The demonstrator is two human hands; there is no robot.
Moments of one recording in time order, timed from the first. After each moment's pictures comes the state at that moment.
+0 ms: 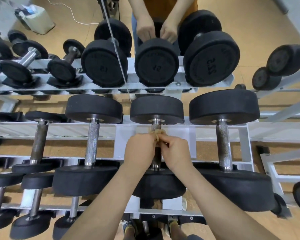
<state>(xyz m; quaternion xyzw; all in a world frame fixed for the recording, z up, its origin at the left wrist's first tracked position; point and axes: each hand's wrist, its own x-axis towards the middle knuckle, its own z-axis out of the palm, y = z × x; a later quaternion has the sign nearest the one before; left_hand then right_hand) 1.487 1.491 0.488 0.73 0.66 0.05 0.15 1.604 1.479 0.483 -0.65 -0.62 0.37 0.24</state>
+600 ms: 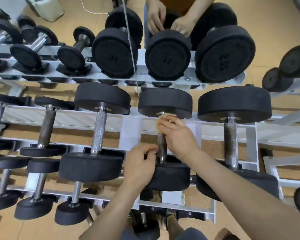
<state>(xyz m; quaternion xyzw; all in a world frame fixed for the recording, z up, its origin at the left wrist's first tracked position) 1.478 1.423 0.482 0.51 0.71 0.29 0.38 1.616 1.508 0.450 -0.44 -0.87 0.10 0.19</state>
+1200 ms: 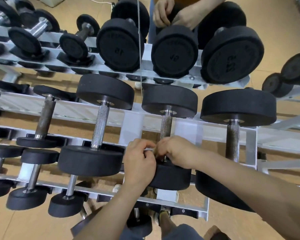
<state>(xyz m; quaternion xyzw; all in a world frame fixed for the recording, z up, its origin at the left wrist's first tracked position) 1.476 1.419 0.473 0.49 0.74 0.35 0.31 1.617 1.502 0.467 -0.31 -0.89 0.31 -0.08</state>
